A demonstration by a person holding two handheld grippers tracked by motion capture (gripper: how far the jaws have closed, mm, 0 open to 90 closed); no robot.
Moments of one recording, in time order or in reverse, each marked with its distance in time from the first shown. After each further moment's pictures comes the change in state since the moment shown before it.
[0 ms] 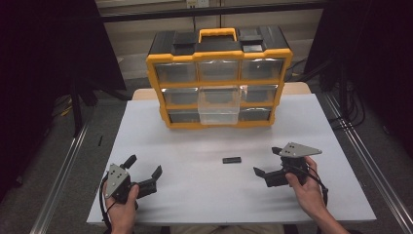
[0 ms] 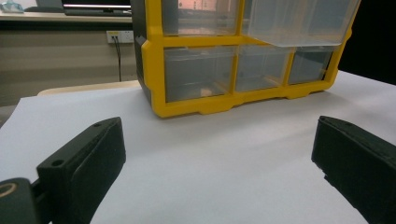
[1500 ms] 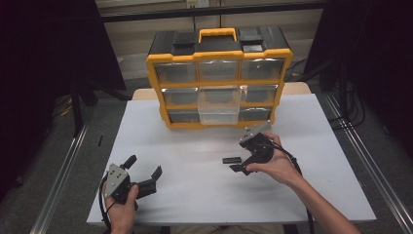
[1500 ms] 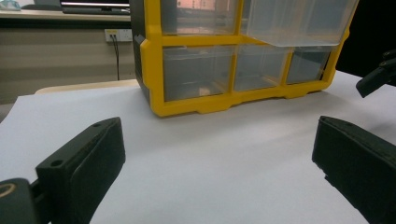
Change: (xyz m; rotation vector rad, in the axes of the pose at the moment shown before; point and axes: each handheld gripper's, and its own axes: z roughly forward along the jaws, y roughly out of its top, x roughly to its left) left arm 0.000 0.000 -0.001 0.003 -0.010 -0.009; right arm 0.007 0.063 0.078 0.309 0.300 -0.207
